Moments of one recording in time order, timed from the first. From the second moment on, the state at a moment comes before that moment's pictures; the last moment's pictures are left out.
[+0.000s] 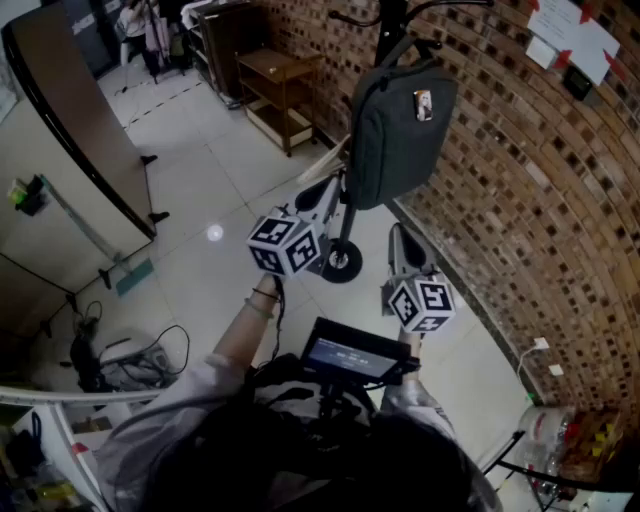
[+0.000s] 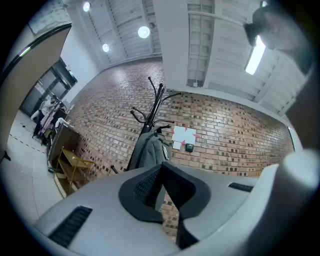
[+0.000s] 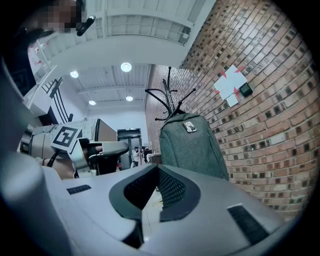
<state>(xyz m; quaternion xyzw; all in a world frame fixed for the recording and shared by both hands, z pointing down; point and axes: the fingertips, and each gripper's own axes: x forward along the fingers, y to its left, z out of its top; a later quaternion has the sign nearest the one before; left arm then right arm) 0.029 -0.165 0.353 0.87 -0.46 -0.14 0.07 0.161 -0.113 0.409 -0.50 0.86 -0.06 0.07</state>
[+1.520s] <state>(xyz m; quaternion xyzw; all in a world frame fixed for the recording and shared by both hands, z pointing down) 0.064 -0.319 0.245 0.93 -0.10 -0.17 0.32 0.168 -0.242 0.403 -0.57 0.82 -0.05 0.06</state>
